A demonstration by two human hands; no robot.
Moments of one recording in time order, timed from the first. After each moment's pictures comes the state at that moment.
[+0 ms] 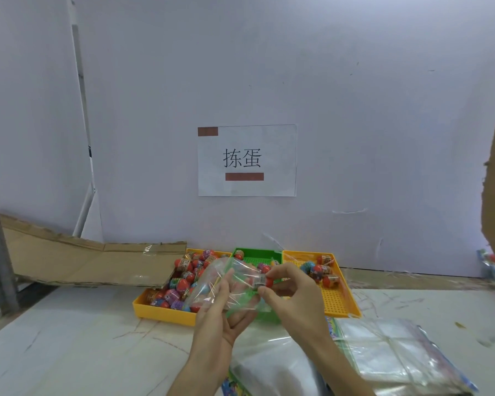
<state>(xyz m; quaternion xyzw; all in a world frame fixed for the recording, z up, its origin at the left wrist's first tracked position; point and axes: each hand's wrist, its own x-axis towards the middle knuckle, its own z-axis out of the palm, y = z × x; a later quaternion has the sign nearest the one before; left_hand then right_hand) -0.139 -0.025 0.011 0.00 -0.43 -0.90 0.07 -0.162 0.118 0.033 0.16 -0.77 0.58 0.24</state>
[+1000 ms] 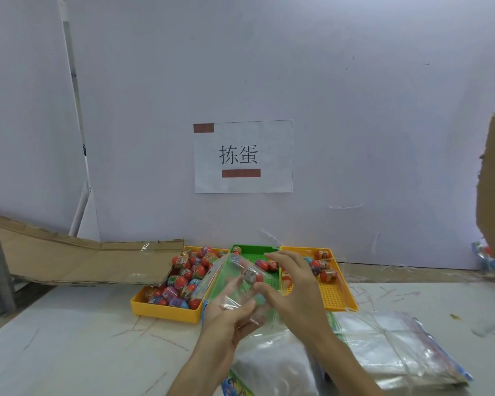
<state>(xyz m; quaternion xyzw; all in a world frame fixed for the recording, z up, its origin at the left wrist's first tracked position) -0.133 -0.021 0.010 -0.03 -0.53 -0.85 0.00 -0.171 0.127 0.028 0.22 -0.80 0.45 0.32</state>
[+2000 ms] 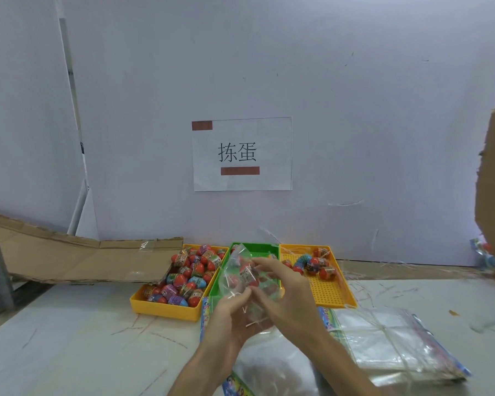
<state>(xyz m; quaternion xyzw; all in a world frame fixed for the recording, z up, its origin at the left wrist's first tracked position) -0.126 -0.014 0.022 -0.04 -0.52 -0.85 -0.05 -0.170 0.120 0.018 0.28 -0.78 0.46 0.31</state>
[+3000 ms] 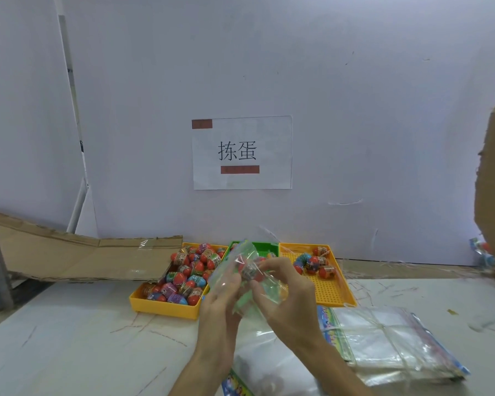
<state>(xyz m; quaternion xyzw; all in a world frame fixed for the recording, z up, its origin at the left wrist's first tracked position) -0.126 -0.014 0.022 -0.06 -0.53 -0.84 0.10 -0.163 0.111 0.017 0.31 -0.70 0.51 0.40</state>
